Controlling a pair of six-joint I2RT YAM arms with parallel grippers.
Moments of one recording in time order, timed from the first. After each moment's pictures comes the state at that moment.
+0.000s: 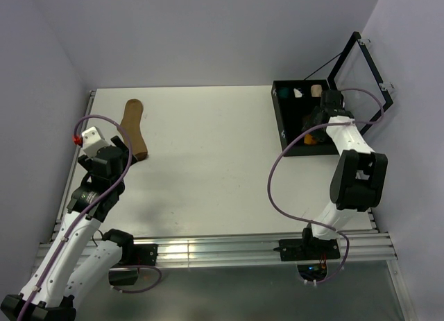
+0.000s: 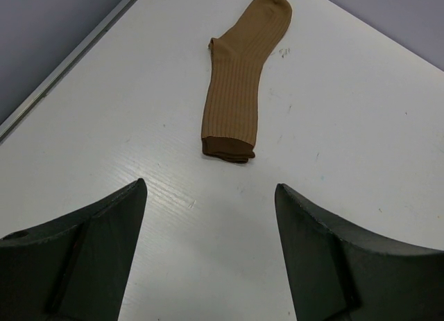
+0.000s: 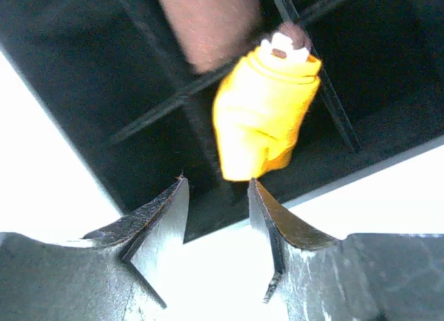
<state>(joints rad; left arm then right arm) -0.33 0.69 0.76 -0.54 -0.68 -0.56 -0.16 1.70 1.27 -0.57 0.04 0.41</state>
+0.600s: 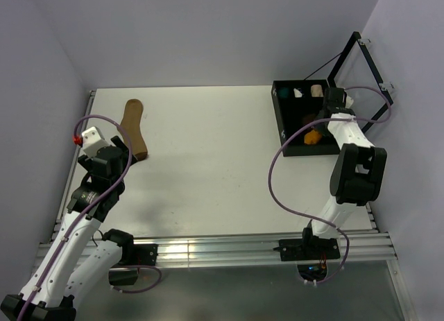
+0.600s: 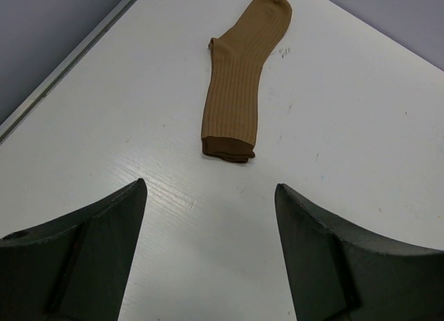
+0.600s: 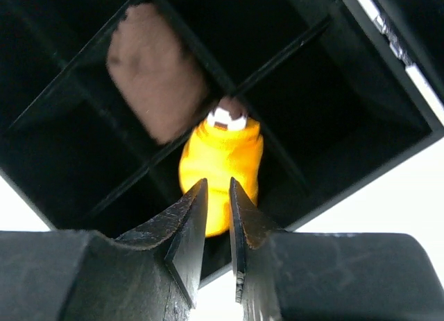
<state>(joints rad) -0.33 0.69 0.76 -0.54 -0.68 -0.56 -0.18 1.72 1.31 -0.51 0.20 0.46</state>
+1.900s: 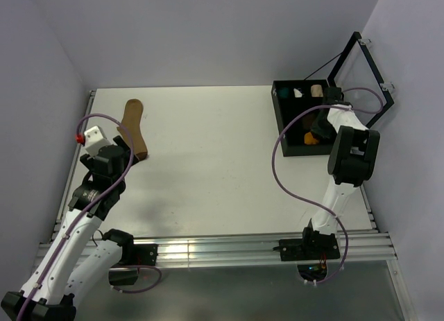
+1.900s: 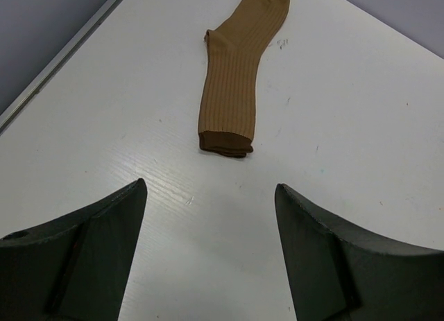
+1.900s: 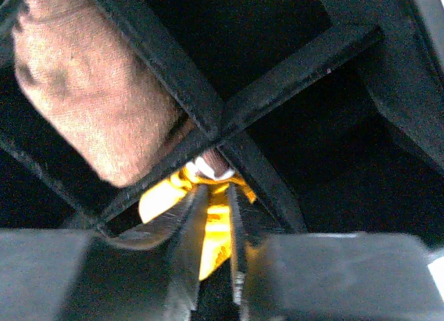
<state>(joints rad) -0.33 0.71 0.76 -0.53 -0.66 -0.56 -0.22 2.01 1.52 -0.66 0.14 0.39</state>
